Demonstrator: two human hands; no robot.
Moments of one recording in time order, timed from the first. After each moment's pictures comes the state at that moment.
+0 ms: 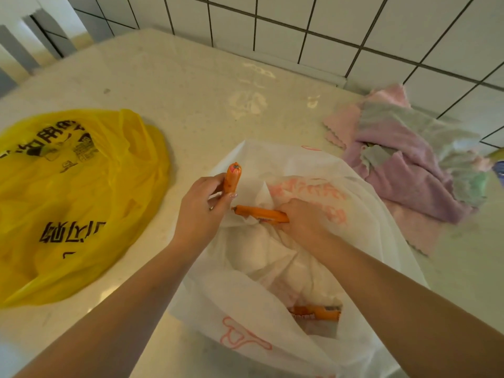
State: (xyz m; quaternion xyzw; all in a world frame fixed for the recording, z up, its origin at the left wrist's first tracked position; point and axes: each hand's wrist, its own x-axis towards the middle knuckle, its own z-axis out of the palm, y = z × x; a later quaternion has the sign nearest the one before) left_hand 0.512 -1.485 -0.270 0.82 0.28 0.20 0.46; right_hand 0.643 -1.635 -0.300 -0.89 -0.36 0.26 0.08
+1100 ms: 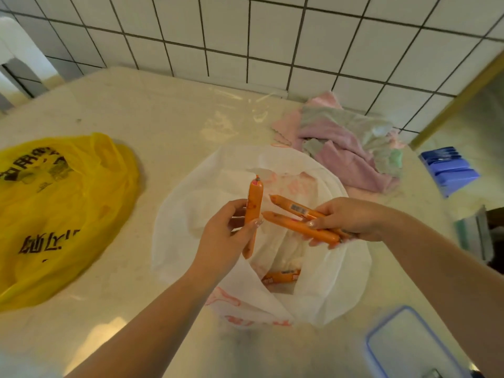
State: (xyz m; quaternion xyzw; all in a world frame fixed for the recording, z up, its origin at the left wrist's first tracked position) left_hand 0.485 -1.618 -0.217 0.76 0.22 0.11 0.60; right_hand 0.642 -1.797 -0.187 -0.77 -0.11 0.54 0.32
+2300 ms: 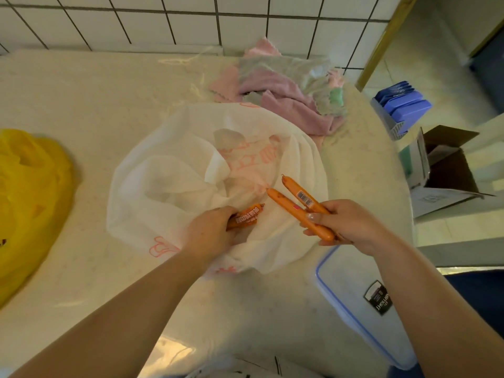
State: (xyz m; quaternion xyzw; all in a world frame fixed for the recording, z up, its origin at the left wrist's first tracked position) left_hand 0.498 -1.679 -0.289 0.96 0.08 -0.10 0.25; right_hand 0.567 -1.921 -0.229 -0.78 0.07 0.39 0.49
